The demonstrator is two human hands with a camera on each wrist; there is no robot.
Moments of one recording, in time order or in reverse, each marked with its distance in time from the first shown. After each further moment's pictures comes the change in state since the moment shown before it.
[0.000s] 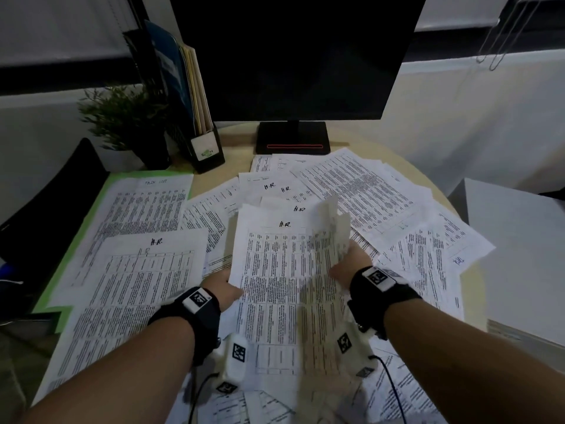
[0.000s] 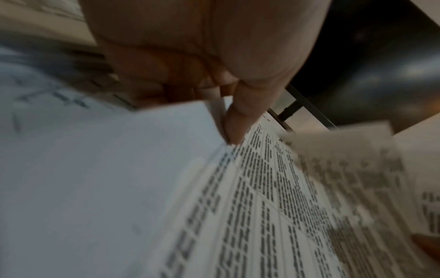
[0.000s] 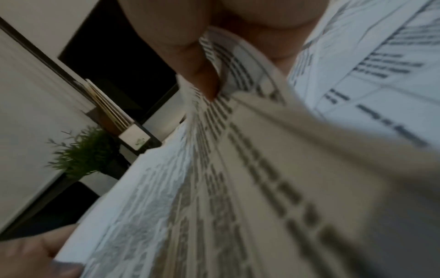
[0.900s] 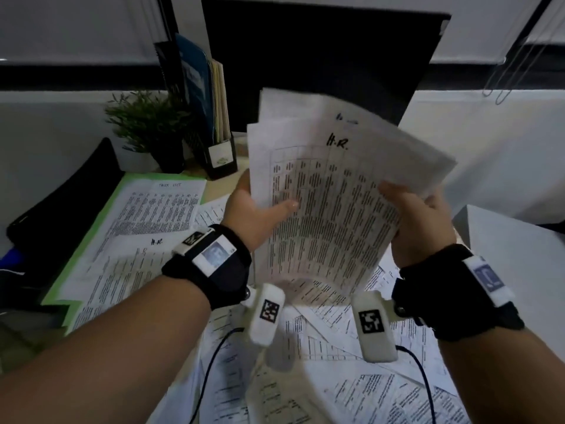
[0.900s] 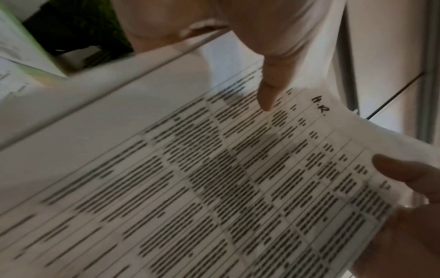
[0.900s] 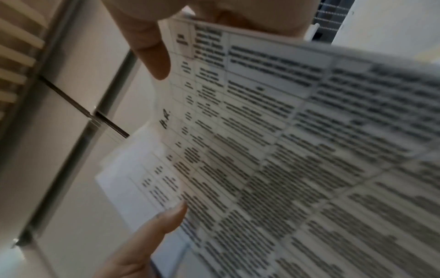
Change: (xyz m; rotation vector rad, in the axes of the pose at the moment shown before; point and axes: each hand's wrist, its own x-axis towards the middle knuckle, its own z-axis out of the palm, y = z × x) left_hand -0.065 0.121 -0.073 -0.666 0.378 0.575; right_hand -0.065 -0.089 -0.076 0.861 0.217 -0.637
